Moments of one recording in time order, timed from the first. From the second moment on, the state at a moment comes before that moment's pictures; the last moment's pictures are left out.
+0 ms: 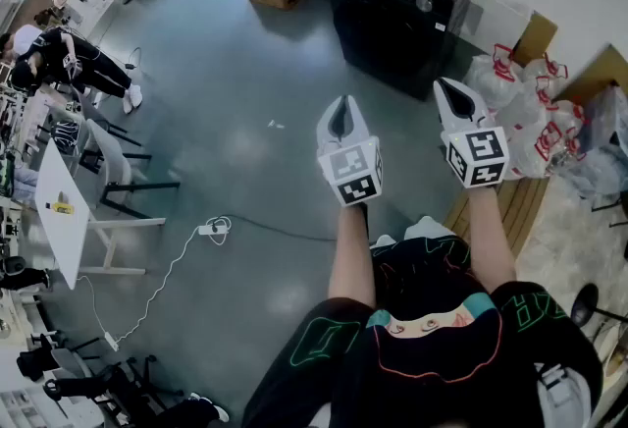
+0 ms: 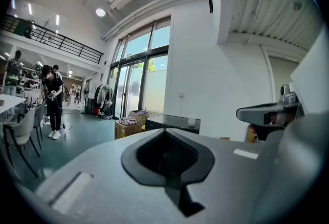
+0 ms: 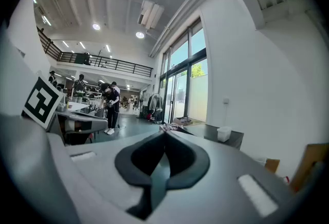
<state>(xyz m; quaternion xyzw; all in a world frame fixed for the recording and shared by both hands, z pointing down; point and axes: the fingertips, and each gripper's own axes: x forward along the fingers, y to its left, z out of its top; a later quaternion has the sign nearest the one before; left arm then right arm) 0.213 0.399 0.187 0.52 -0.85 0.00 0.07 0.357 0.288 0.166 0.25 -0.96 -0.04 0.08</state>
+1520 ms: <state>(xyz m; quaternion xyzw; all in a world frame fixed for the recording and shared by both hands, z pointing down) 0.008 0.148 0.260 0.52 -0.84 0.10 0.12 0.151 -0.015 0.262 0.28 -0.95 0.10 0.10</state>
